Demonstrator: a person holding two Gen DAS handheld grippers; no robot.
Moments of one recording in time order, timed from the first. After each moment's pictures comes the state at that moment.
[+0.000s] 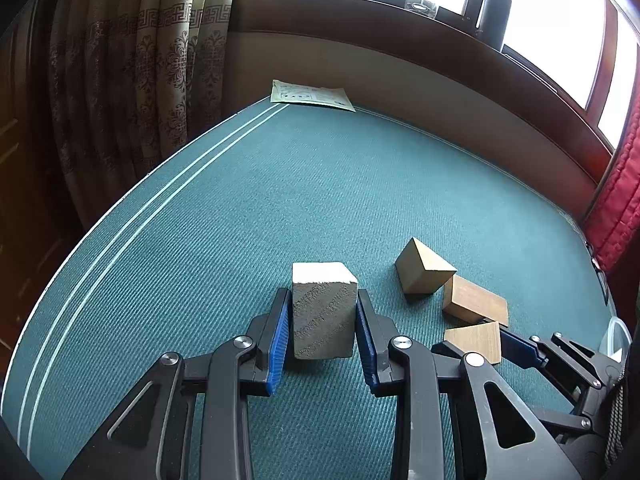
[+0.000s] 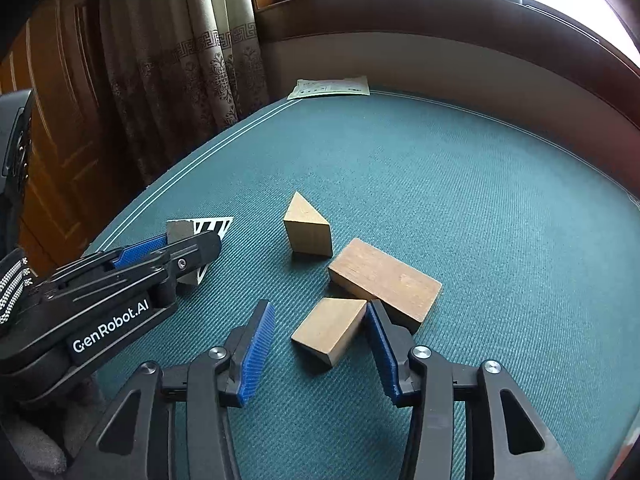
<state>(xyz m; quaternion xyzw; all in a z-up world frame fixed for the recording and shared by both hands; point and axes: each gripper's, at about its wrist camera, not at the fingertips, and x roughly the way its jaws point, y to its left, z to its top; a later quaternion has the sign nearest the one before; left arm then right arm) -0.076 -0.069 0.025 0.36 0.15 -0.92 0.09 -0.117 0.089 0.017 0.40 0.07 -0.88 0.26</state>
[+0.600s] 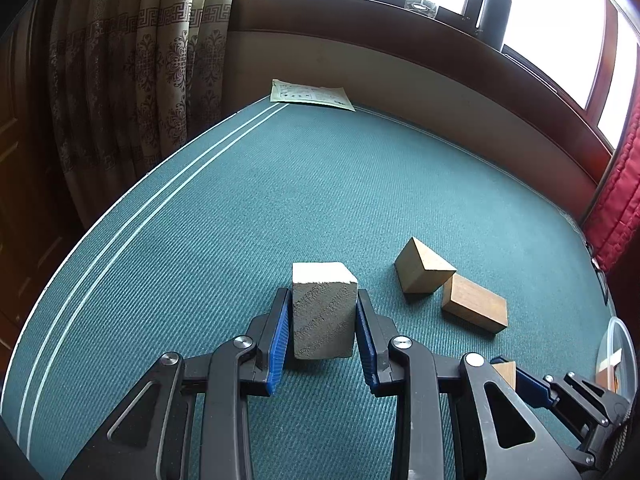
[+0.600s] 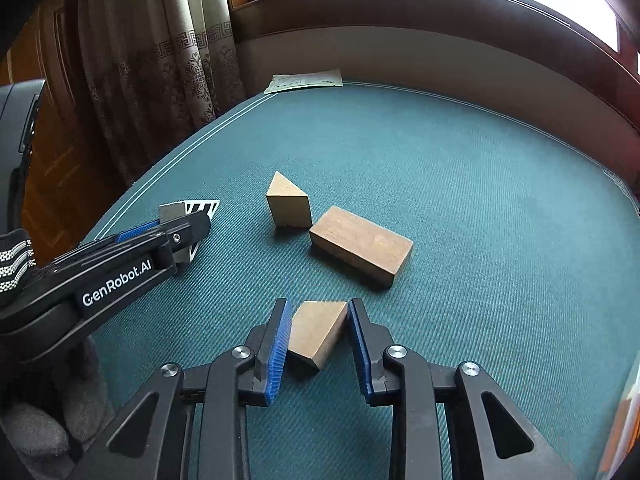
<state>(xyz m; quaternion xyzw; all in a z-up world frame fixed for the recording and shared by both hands) -0.076 -0.068 0.022 0.36 0.15 -0.92 0.09 -0.089 0.102 0.020 0.41 0.05 -0.88 0.21</state>
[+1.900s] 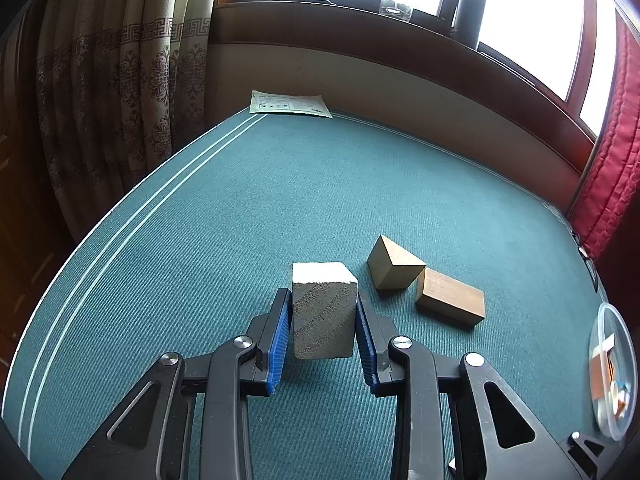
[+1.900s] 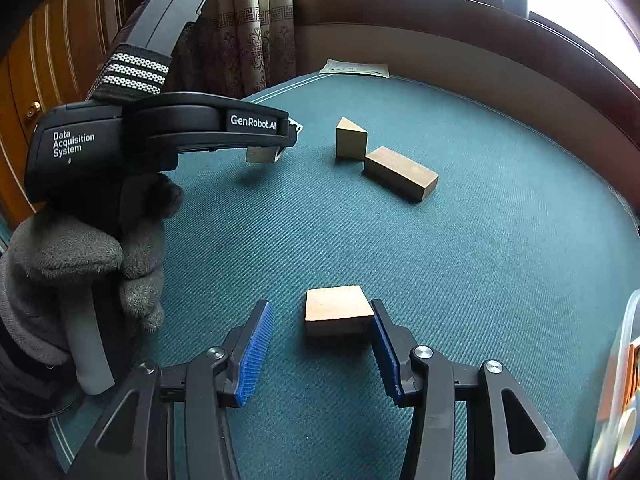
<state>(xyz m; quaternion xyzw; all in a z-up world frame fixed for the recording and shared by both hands) -0.068 -0.056 0.032 0.35 0.13 -0.93 0.06 -0.016 0.114 0.012 0.40 0.11 -0.87 0.27</state>
